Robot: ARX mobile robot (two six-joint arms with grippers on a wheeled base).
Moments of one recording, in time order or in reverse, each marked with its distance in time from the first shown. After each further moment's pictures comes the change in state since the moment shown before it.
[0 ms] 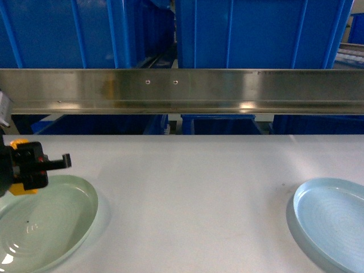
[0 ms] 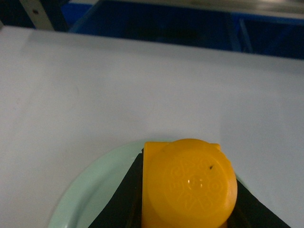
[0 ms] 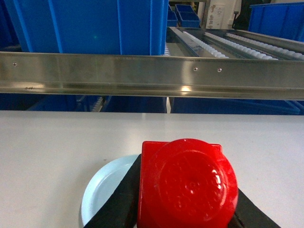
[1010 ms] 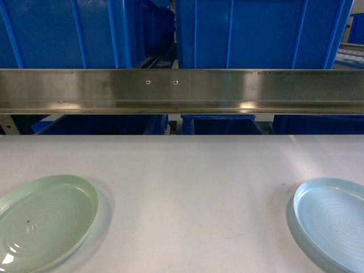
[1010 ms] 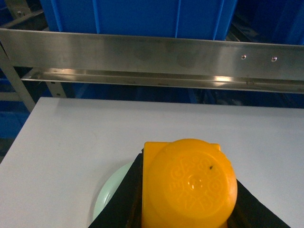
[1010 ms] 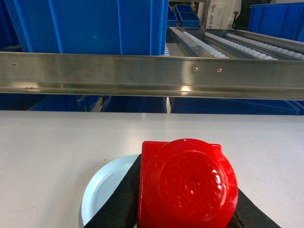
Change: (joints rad) left arm 0.009 -0.831 -0.126 -0.505 0.111 0.071; right arm 0.000 0.000 0.000 0.000 0.000 0.000
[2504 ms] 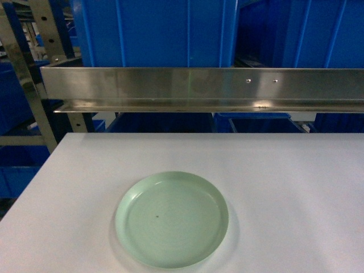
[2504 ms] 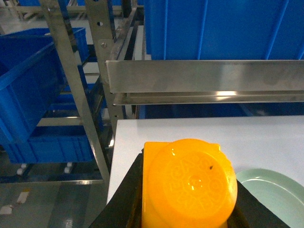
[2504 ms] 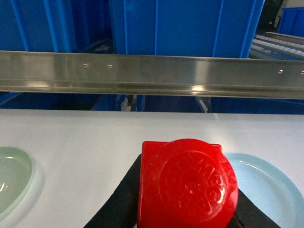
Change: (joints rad) left arm -0.022 -0.014 0.008 0.056 0.036 0.053; right arm 0.000 0.000 0.000 0.002 0.002 0.000
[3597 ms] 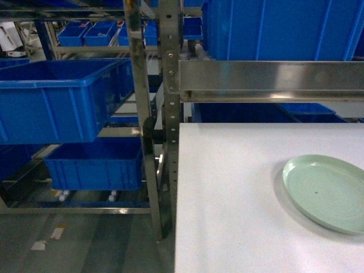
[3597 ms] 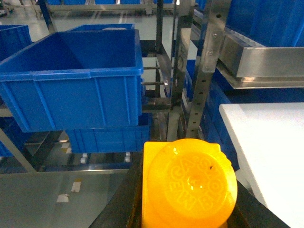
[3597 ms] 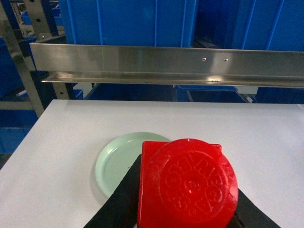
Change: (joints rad) left arm 0.000 0.001 0.000 0.000 0.000 0.000; right arm 0.000 0.000 0.000 -0.002 0.000 0.000
